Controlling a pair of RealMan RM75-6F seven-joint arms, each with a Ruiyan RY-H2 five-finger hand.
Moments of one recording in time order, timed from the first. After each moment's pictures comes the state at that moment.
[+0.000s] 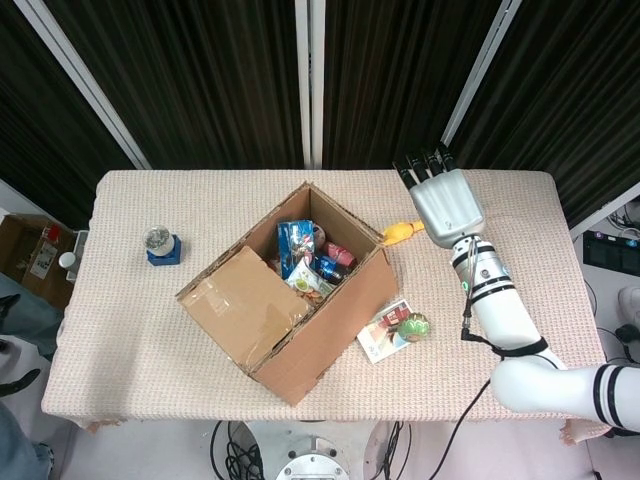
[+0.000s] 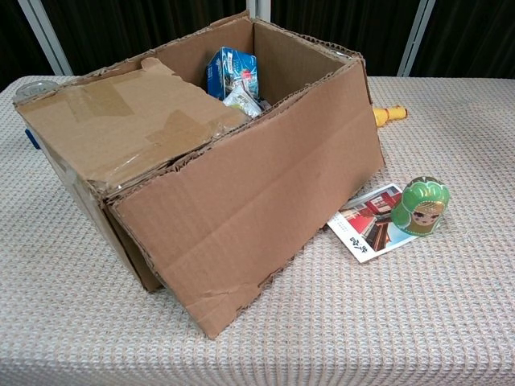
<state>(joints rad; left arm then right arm) -0.01 -0.85 -0.01 -1.73 1.56 1.54 -0.10 1.17 -0.92 0.12 -2.00 -0.52 1.14 -0.84</state>
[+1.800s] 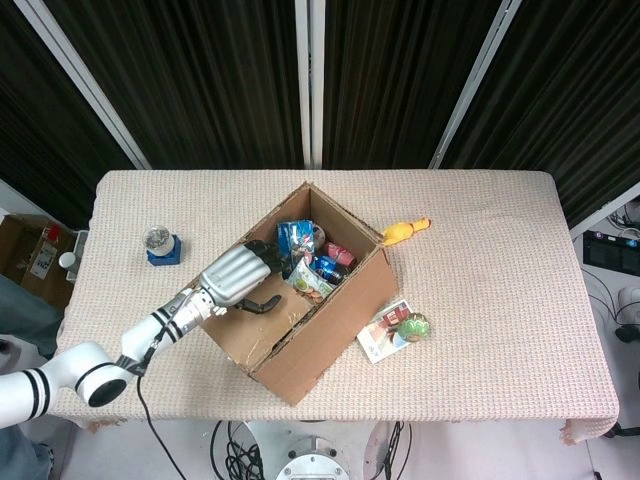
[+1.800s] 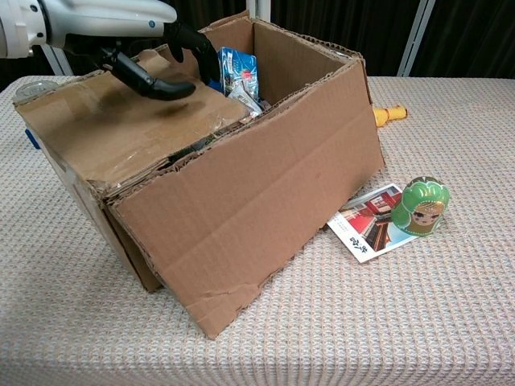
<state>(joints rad) -0.89 -1.20 -0.21 -1.69 1.41 0.72 0.14 -0.06 -0.73 -0.07 -1.75 -1.74 1.93 0.28</state>
